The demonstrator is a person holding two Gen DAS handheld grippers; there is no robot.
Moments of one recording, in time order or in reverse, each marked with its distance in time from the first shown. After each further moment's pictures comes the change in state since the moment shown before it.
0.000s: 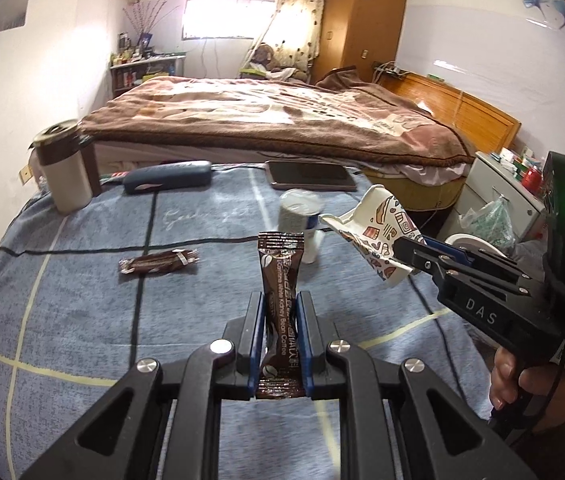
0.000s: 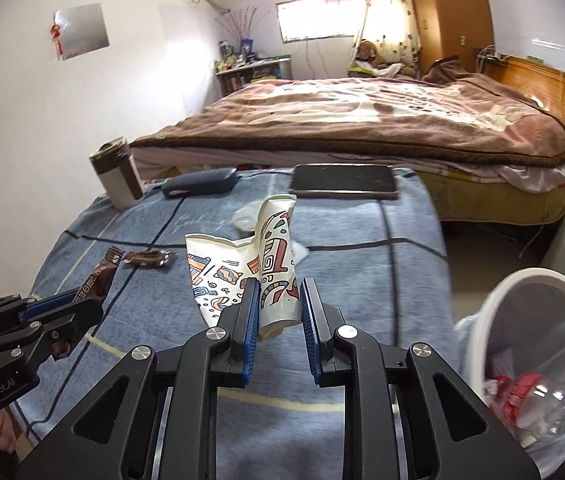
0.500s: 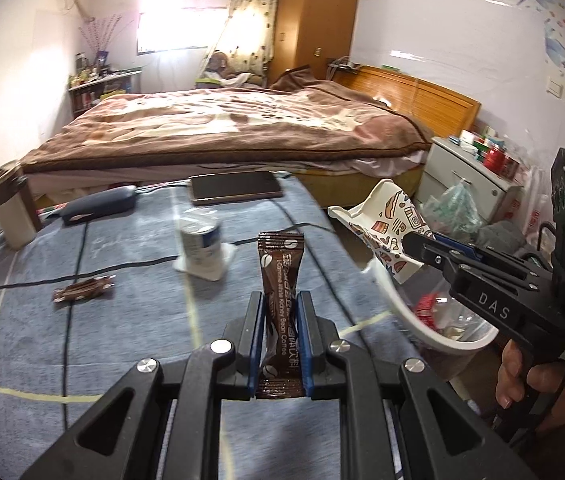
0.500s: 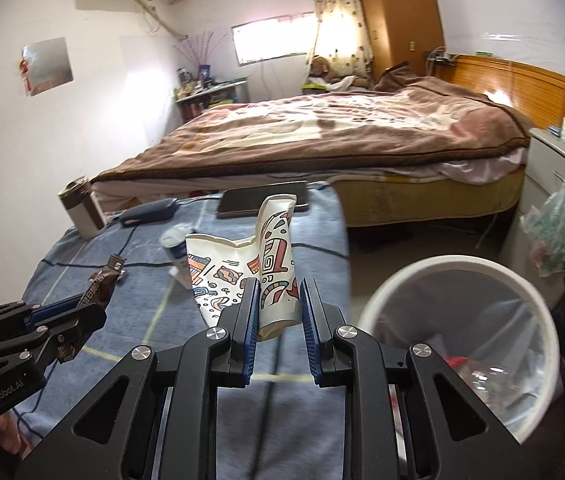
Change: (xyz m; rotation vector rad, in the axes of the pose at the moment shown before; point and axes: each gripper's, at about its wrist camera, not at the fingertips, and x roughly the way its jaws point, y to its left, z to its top) left arm 0.007 -0.084 0.009 0.105 -0.013 -0.099; right arm -0.056 -0.068 -0.010 0.087 -0.074 -0.106
